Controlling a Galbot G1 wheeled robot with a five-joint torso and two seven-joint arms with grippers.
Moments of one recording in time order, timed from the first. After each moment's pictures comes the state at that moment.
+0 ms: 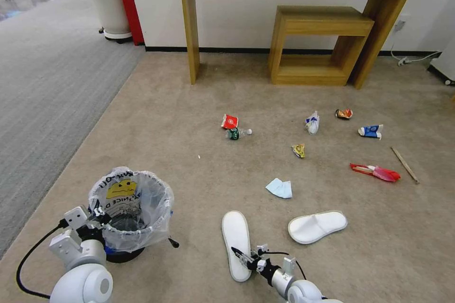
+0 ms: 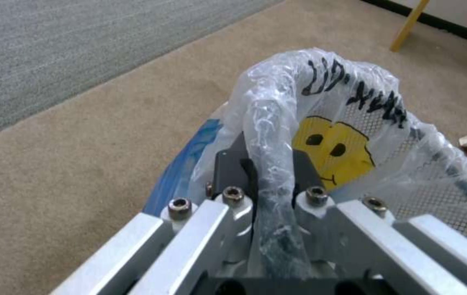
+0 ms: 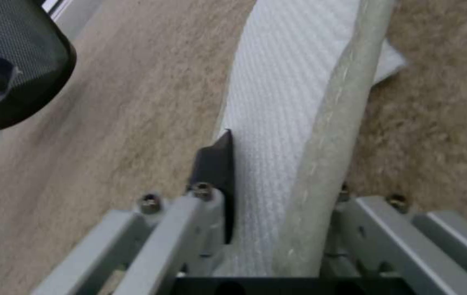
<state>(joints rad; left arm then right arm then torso) 1.55 -1.46 -0.76 -2.10 -0.50 0.29 -0.39 -0.98 1.16 -0.38 0.91 1.03 0.25 -0.47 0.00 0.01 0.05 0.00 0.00</state>
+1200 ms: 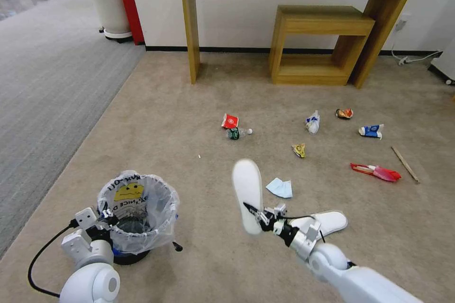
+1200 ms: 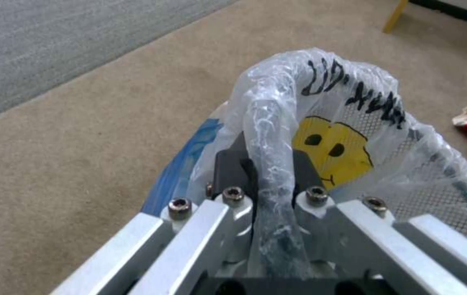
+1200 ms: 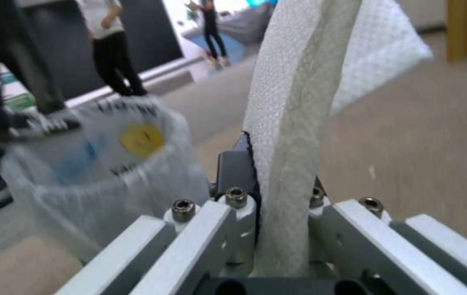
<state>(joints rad) 1.54 -1.45 -0.72 -2.08 -0.49 0.31 -0.38 -0.92 0.84 -0.24 1.51 0.98 0.37 -0.52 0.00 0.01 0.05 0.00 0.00</state>
